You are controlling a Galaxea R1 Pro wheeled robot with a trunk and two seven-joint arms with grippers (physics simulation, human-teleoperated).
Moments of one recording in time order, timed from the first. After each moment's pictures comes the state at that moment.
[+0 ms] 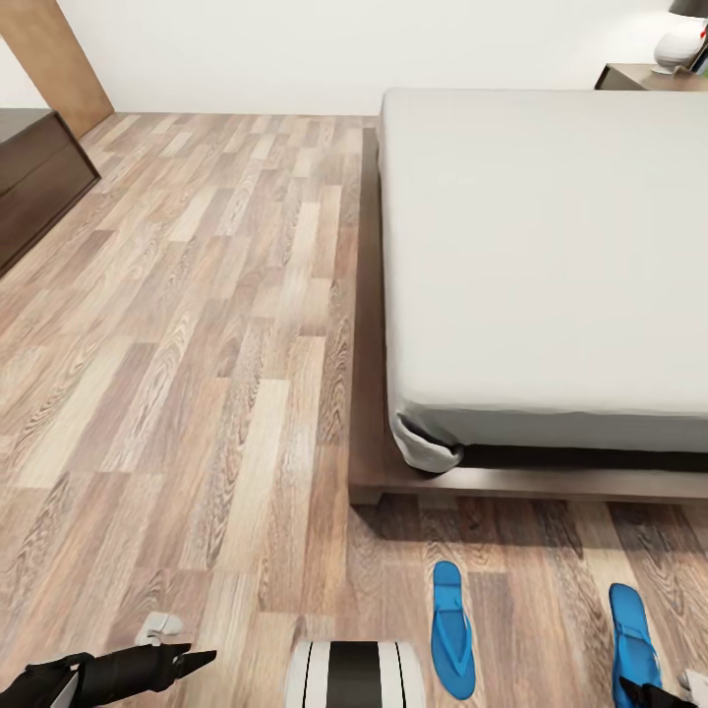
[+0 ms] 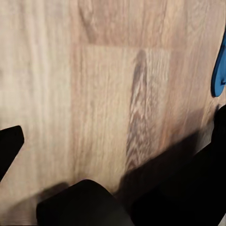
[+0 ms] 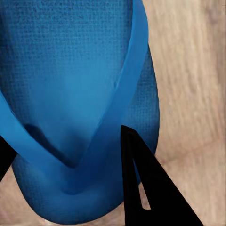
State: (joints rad) left arm -0.48 0.33 0.22 -0.30 -0.10 0.14 -1.09; right arm -0.44 -0.48 -0.02 -0.06 -0.48 -0.08 0.35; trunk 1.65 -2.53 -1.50
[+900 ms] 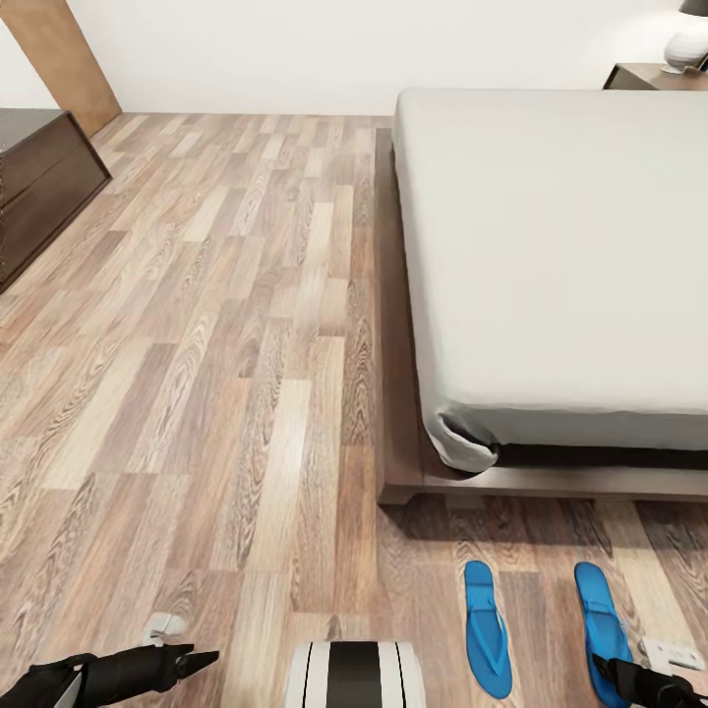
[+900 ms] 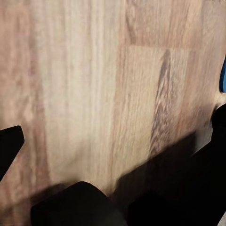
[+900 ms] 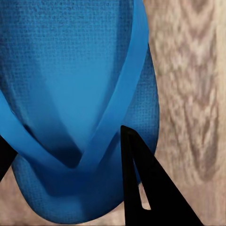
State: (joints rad) left arm -0.48 0.32 0.22 -0.30 -0.10 0.14 -1.09; right arm -0.44 -0.42 -0.02 -0.19 -0.30 -0.05 0.22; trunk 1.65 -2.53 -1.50
